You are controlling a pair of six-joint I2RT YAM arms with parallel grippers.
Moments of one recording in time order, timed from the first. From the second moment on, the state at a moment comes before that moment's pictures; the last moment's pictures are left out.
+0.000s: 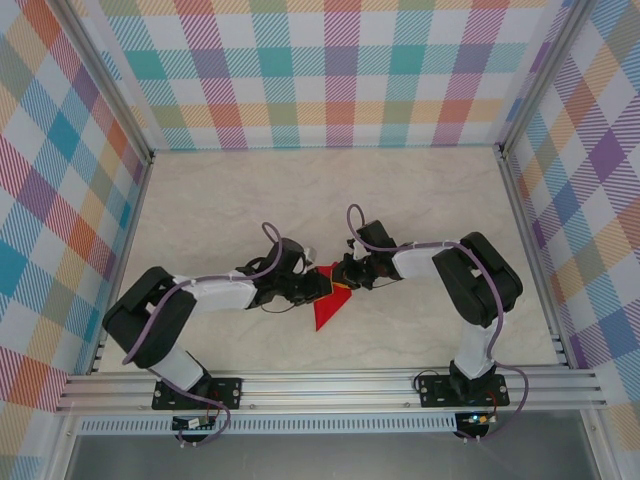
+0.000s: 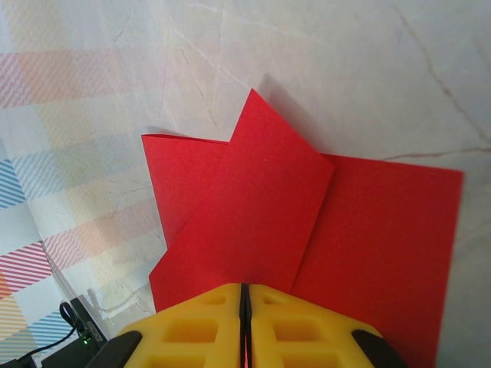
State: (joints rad) left arm -0.71 1.60 0.69 0.11 0.47 -0.98; right arm 0.59 1.85 0.87 -0.02 -0.60 0.84
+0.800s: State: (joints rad) left arm -0.71 1.69 0.63 0.22 0.53 -1.00; right arm 0.61 1.81 0.88 -0.09 -0.59 0.83
